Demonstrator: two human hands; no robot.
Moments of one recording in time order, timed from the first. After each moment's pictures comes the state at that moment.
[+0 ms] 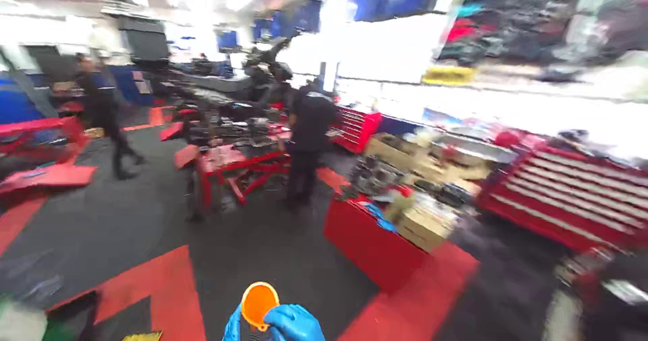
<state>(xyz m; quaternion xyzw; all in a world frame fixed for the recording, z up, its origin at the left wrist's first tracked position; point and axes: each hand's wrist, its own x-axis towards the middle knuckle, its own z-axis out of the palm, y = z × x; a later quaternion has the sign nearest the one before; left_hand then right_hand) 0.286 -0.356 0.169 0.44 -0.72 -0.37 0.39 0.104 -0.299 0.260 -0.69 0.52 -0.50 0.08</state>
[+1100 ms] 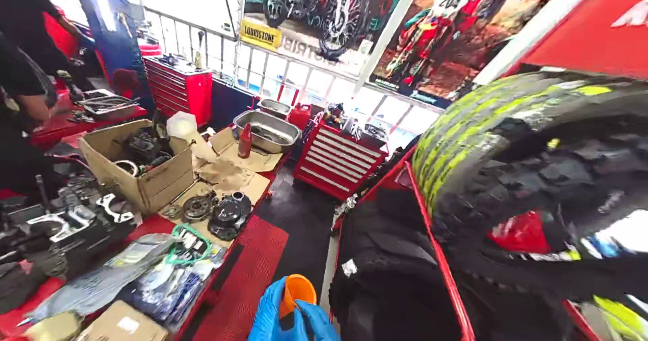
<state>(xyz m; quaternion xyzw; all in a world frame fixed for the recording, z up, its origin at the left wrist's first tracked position) -0.944 -0.199 0.126 0.05 -0.80 -0.56 0.21 -0.964 -0.086 0.195 -0.23 0.85 -0.44 -0.17</state>
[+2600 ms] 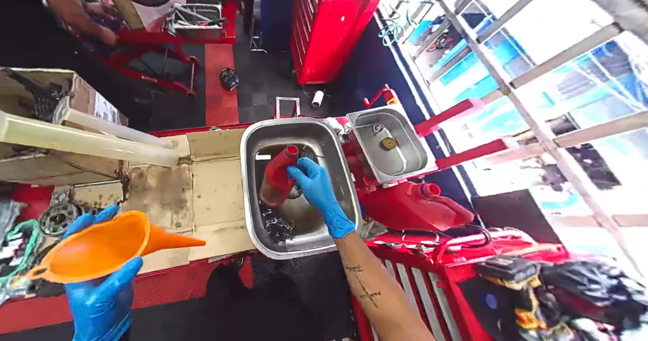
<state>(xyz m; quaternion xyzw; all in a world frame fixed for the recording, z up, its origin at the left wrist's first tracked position) -1.698 -0.491 0.224 0.45 -0.48 -0.34 0.67 -2.084 -0.652 0.191 -0.61 0.55 -0.38 0.43</state>
